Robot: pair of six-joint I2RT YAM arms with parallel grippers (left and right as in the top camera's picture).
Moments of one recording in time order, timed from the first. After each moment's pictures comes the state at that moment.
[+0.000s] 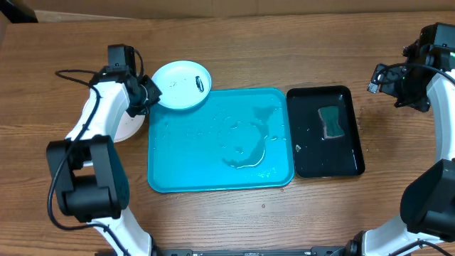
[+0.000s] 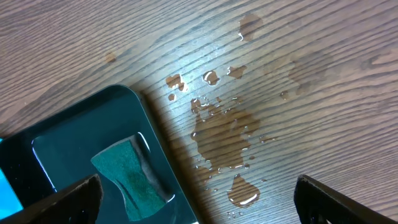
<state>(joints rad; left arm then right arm) 0.09 1.95 1.40 -0.68 0.09 -0.60 -0.26 1.80 1.61 -1.08 -0.04 0.15</state>
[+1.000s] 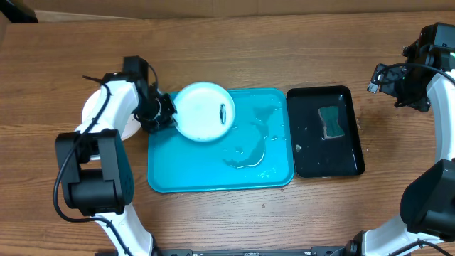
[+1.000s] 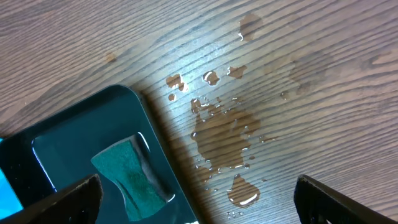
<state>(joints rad) 0.02 1.98 1.40 -0.98 0.34 -0.40 -0.26 1.80 1.61 -1.08 -0.04 0.15</state>
